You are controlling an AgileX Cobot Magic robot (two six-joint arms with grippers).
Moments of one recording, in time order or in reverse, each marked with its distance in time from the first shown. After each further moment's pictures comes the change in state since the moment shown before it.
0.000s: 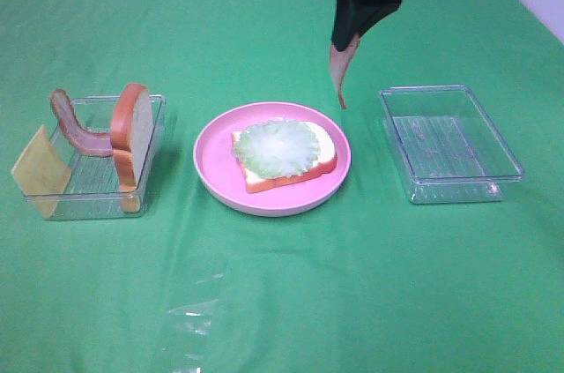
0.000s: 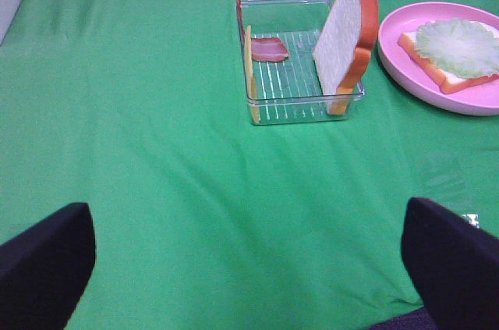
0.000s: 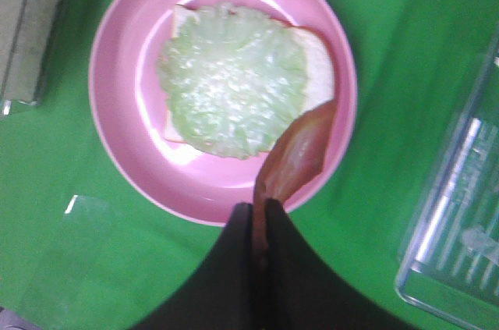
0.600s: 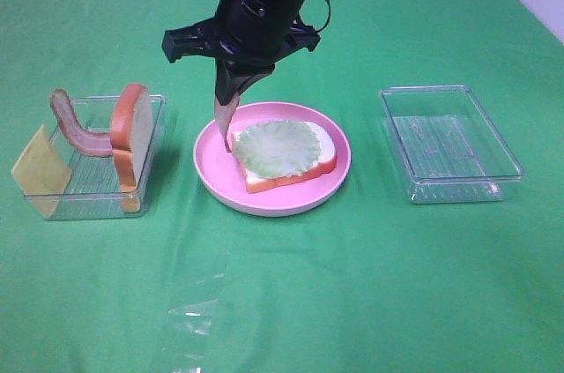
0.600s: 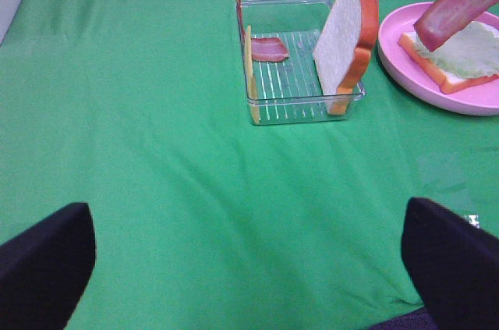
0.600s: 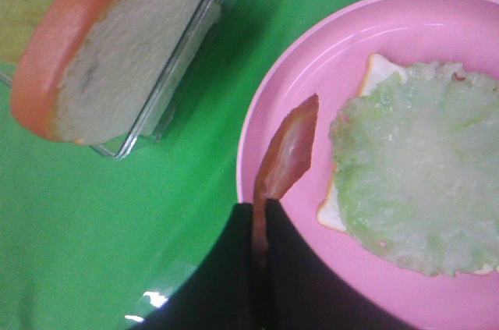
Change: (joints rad) left arm 0.000 0.000 0.000 0.000 0.000 0.000; right arm 0.203 0.154 0.000 0.081 -0.241 0.000
